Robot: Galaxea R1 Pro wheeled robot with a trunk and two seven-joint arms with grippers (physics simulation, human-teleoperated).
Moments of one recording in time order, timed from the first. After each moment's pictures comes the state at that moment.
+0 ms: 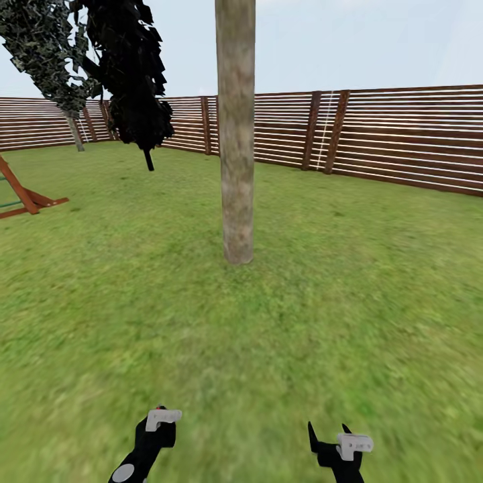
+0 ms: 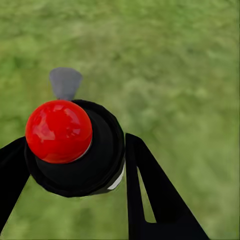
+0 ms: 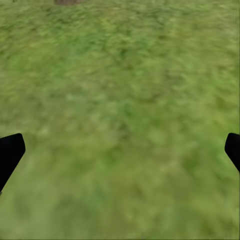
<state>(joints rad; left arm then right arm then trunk) -0.33 -0.06 0.20 -0.52 -0.20 -0.25 -0.09 -0.31 0.04 -0.36 -0.31 0.19 -0.72 0.16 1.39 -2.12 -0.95</state>
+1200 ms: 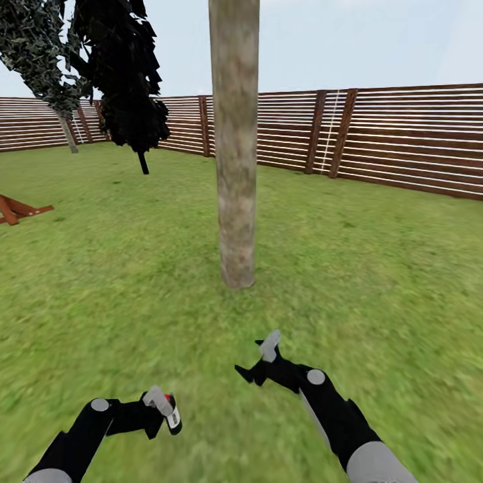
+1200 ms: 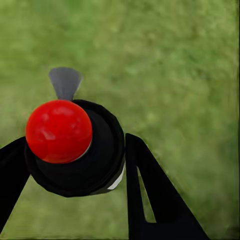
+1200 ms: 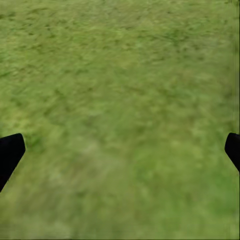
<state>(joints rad) -0.47 0.11 0.20 -0.69 -0.57 0.05 -0.95 -0.54 0.07 0.21 -0.82 0.19 -0.06 0.60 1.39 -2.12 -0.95</state>
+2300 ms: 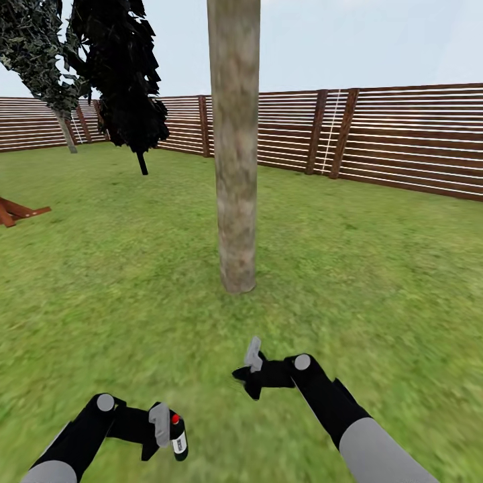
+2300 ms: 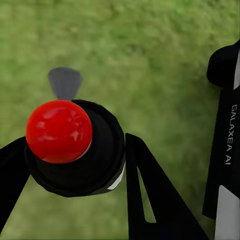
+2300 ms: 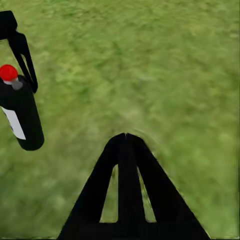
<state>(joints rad) -0.49 0.12 0.15 -0.69 -0.74 -0.16 -1.26 -0.63 0.06 0.33 -0.78 0.35 0.05 0.87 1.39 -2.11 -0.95</state>
